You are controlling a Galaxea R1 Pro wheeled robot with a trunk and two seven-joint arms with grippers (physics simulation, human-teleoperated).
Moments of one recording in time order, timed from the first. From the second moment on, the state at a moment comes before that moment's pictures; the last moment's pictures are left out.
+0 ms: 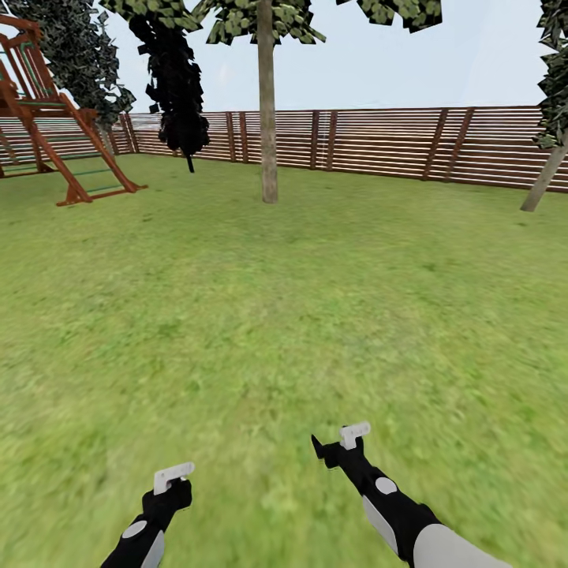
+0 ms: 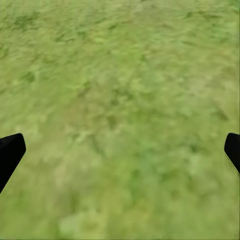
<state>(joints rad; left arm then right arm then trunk) -0.42 -0.05 0.37 -0.49 -0.11 -0.12 -0.05 -0.61 0.04 0.35 -0.31 -0.23 -0.36 0.16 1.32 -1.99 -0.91</state>
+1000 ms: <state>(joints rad) -0.42 -0.05 0.37 -0.49 -0.11 -0.12 -0.05 -0.61 0.04 0.35 -0.31 -0.23 -0.36 0.15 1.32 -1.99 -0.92</state>
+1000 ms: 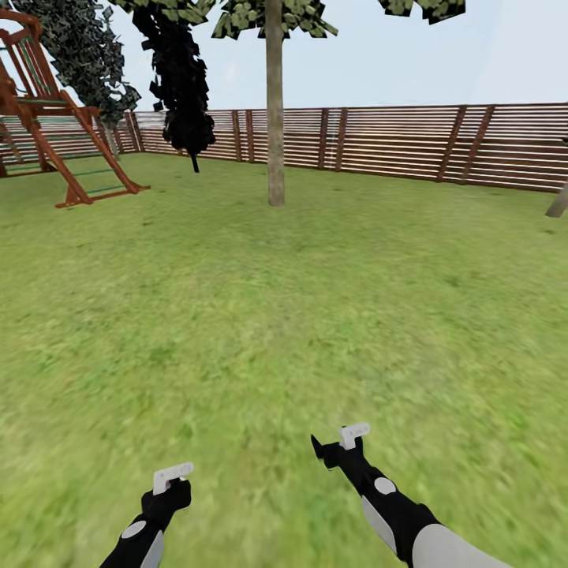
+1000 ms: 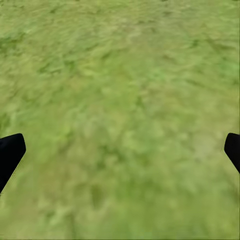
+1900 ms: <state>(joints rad) -0.42 -0.05 0.37 -0.49 -0.11 -0.12 -0.05 -0.61 0.04 0.35 -0.31 -0.23 -0.36 0.16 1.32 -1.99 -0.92</state>
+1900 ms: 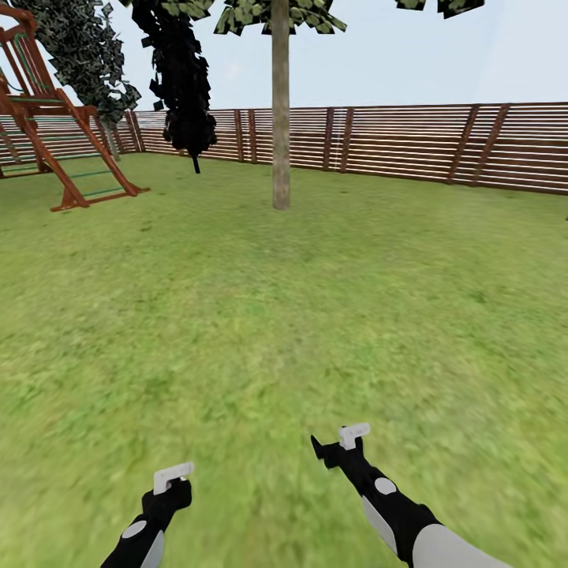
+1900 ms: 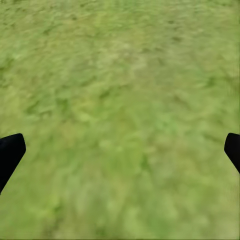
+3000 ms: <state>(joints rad) -0.42 -0.05 0.37 -0.49 -0.11 -0.12 -0.05 -0.61 0.04 0.35 -0.31 -0.23 -0.36 0.16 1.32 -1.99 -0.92</state>
